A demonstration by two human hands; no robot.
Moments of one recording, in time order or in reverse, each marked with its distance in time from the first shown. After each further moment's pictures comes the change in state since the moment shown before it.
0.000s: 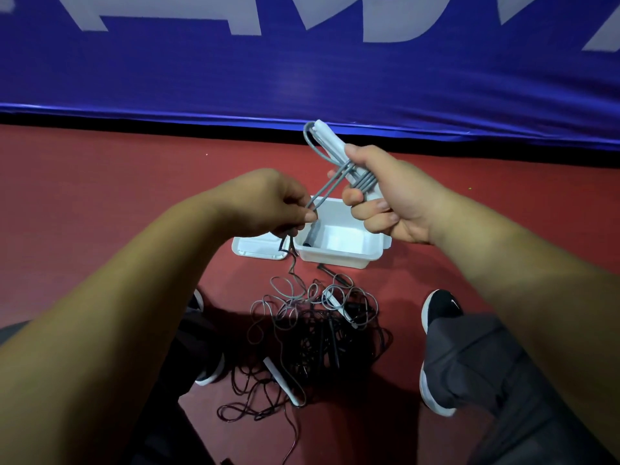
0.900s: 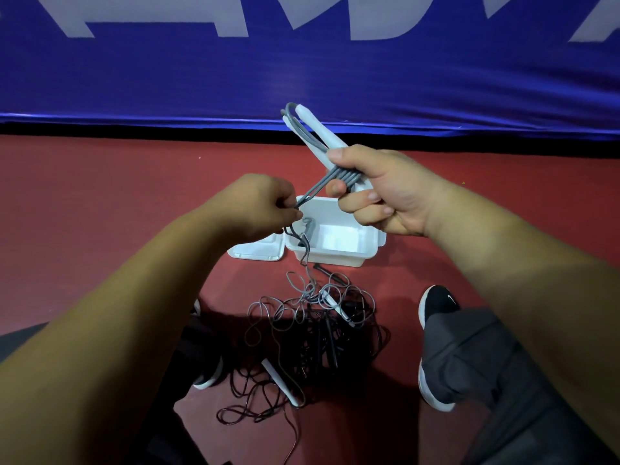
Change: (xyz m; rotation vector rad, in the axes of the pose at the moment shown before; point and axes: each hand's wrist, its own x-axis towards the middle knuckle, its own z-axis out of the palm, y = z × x) left_hand 0.011 -0.005 0.014 0.258 0.175 -0.014; right_hand -0.015 -0.010 0.001 0.043 -0.131 -0.054
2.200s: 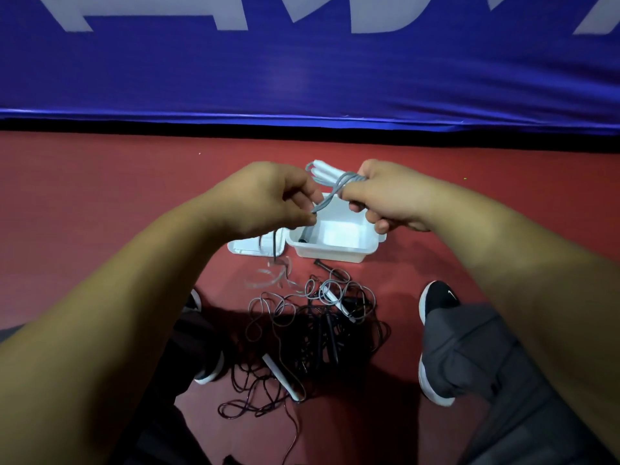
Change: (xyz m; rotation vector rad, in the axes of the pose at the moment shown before) left_hand -0.013 0.018 -0.010 -0.352 -0.105 0.053; right_hand 0.021 0.020 -0.023 -0.666 0.296 0.064
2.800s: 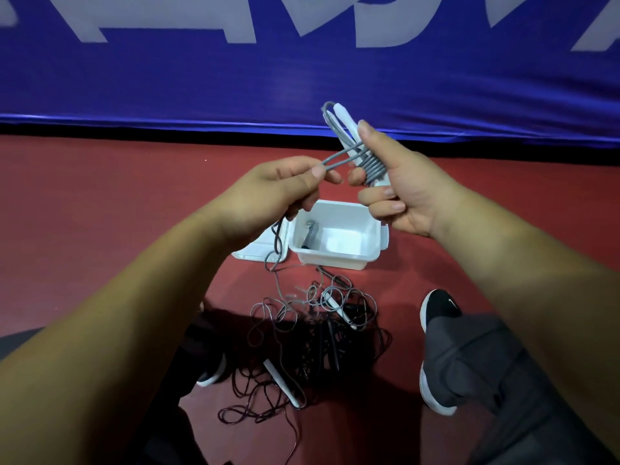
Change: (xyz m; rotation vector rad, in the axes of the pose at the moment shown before) left_hand -0.002 0.002 0.006 -0.466 0.086 0.117; right_hand -0.016 -0.018 -0.009 0.731 -0.128 -0.047
